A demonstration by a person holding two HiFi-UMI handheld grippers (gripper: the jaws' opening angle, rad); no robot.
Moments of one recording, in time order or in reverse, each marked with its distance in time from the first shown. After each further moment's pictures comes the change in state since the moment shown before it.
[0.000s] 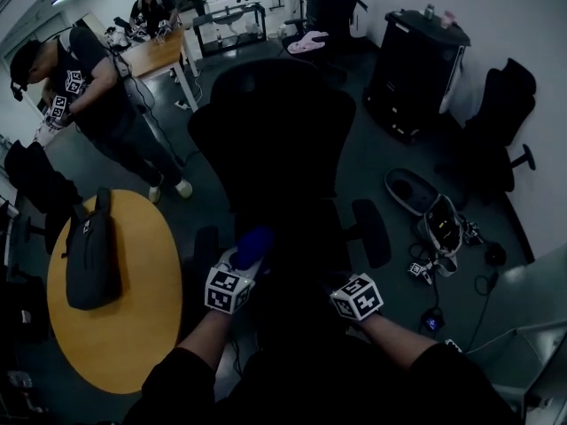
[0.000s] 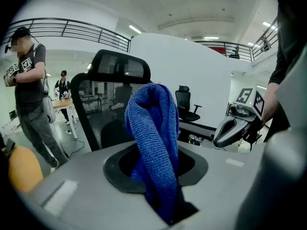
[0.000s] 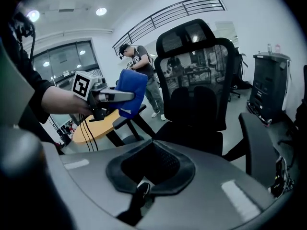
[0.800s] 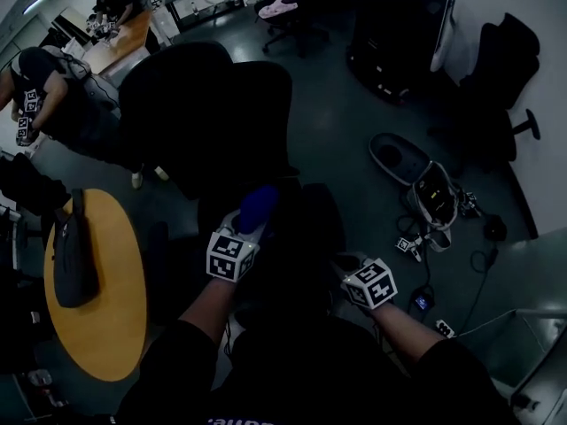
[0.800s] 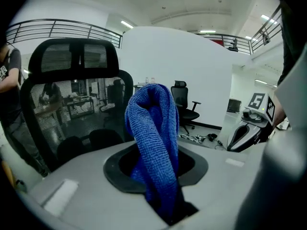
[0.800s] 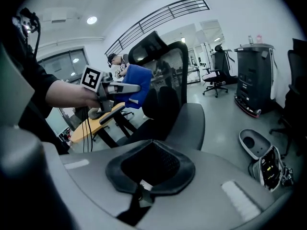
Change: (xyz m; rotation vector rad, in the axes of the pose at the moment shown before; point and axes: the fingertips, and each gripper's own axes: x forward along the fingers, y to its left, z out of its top) left arm 0.178 -0.098 0.070 0.051 0.039 -0.018; right arm -0.102 -0.164 -0.055 0.091 -0.034 -0.022
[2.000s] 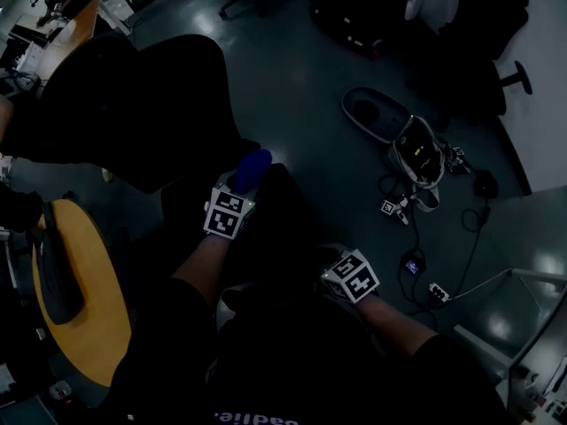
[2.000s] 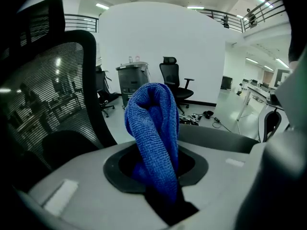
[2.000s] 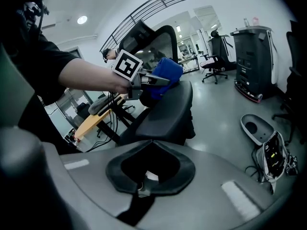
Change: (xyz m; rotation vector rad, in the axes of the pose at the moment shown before) left arm 0.163 -0.026 -0.030 0.178 0.224 -0.087; right arm 0.008 -0.039 -0.059 0.084 0.107 0.047
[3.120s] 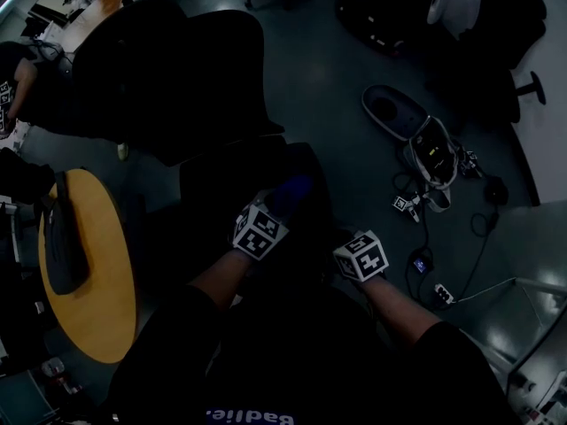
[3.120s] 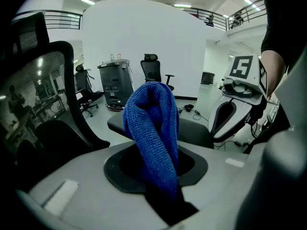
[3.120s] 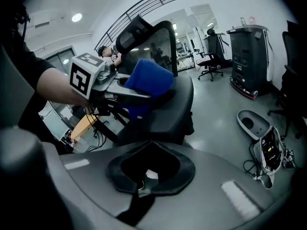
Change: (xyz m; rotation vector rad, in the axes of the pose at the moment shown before) left arm -0.057 -0.109 -0.040 0.097 0.038 -0.167; right arm 0.014 0.006 -0.010 0.046 0.023 -0.046
